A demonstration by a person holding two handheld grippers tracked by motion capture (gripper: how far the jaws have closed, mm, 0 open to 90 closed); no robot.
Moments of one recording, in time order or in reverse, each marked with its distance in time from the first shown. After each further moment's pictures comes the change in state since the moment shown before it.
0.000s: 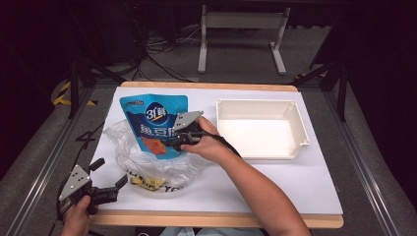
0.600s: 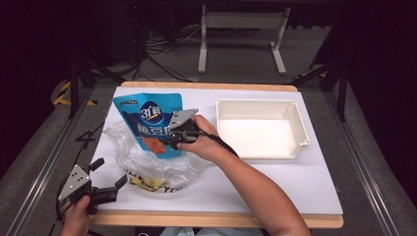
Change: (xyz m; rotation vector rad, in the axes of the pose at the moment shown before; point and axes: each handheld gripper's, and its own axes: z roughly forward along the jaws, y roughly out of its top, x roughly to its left) left arm 0.001 0.000 0.000 -0.012 0.001 -0.007; right arm 0.006 0.019 -0.002 0.055 -0.035 -0.007
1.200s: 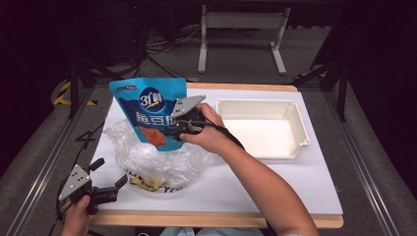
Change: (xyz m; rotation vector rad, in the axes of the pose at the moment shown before) left arm 0.000 0.000 0.001 0.000 0.001 -0.001; right arm -0.004 0.037 -0.045 -0.041 0.002 -0.011
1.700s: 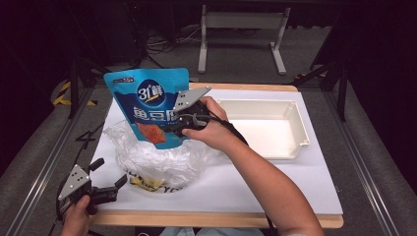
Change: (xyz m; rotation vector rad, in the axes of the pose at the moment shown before) left arm 0.000 0.000 0.000 -0.001 0.002 -0.006; right arm 0.001 0.024 -0.029 -0.036 0.037 -0.022
